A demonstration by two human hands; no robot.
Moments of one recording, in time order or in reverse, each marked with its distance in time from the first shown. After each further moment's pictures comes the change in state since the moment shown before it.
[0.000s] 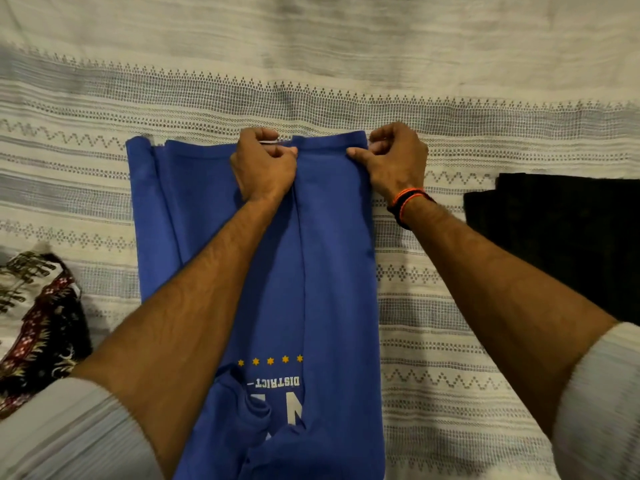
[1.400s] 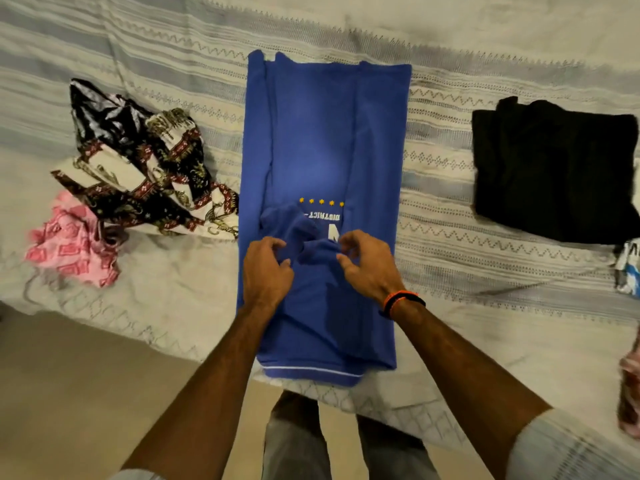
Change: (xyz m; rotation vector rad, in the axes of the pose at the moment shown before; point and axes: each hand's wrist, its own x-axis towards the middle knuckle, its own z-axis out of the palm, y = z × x) left_hand -0.343 -0.156 -0.202 0.349 -0.128 -0.068; right_hand -0.386 0.066 -0.049 -0.178 -0.497 -0.258
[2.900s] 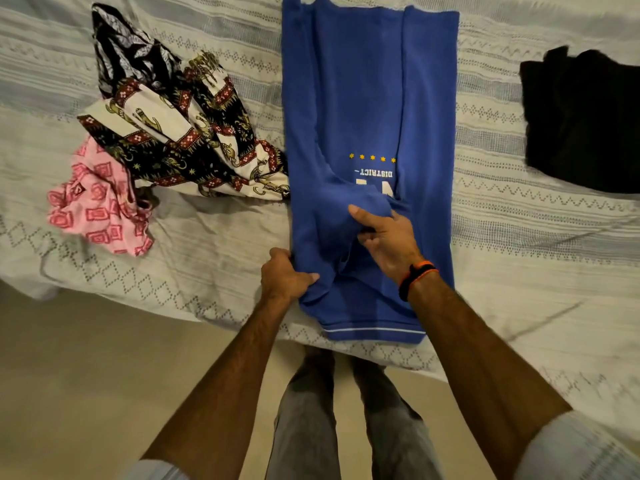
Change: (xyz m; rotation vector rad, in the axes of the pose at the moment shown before) left_hand -0.011 -0.122 -0.029 -0.079 -0.346 -0.302; right_hand -0.013 -0.059 0.098 1.155 0.130 0.470
